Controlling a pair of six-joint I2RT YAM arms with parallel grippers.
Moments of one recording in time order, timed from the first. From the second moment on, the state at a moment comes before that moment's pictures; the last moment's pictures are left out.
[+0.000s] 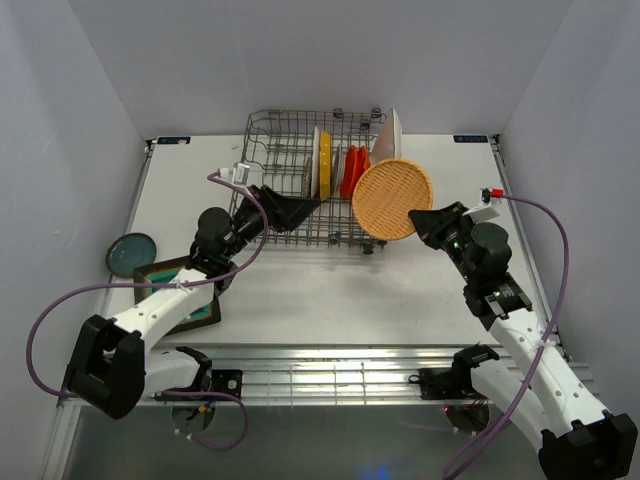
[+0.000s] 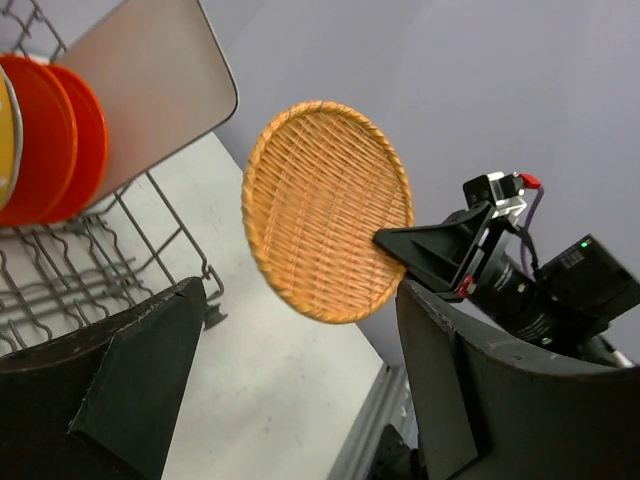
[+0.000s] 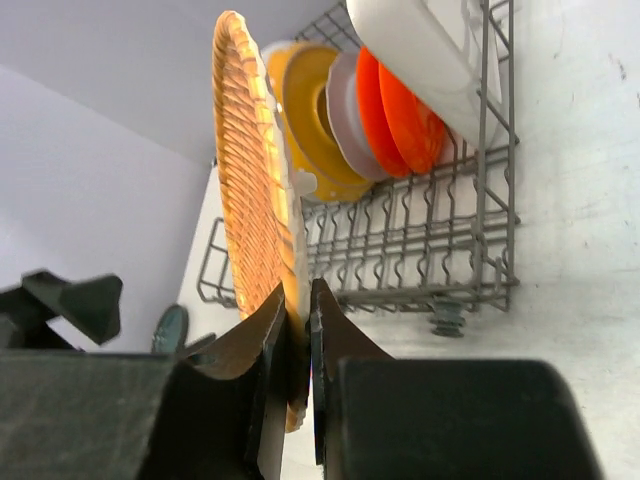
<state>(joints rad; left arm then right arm) -0.48 1.22 0.66 0.74 0.39 -0.88 0.34 0.73 0.56 0.09 -0.03 0.80</state>
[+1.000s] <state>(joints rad) -0.85 1.14 0.68 0.73 0.16 0.30 0.34 1.13 1.28 -0.71 -0.08 1.01</state>
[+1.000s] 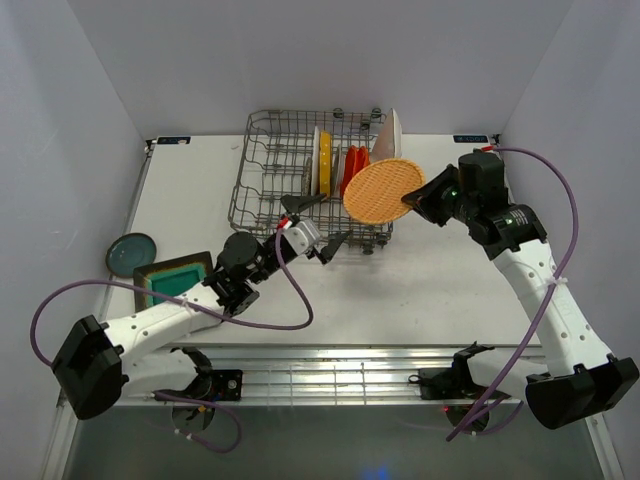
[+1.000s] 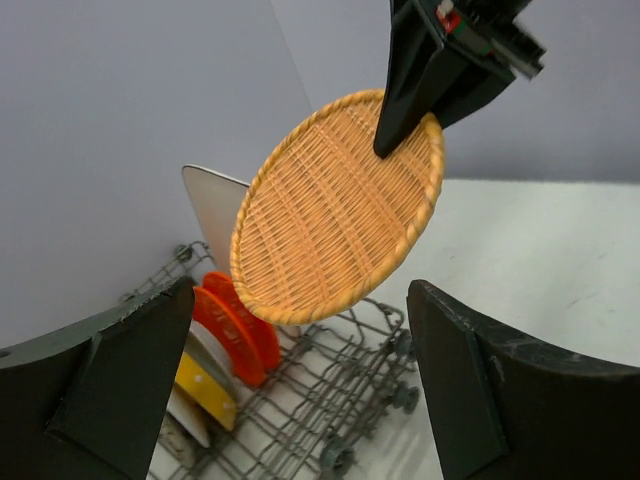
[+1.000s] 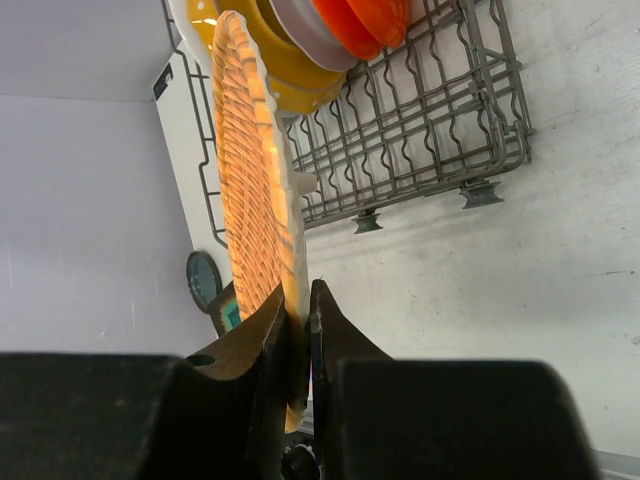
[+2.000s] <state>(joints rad) -1.03 1.43 0.86 0.60 0.00 0.94 0.34 1.14 1.28 -0.73 -0.15 1.01</state>
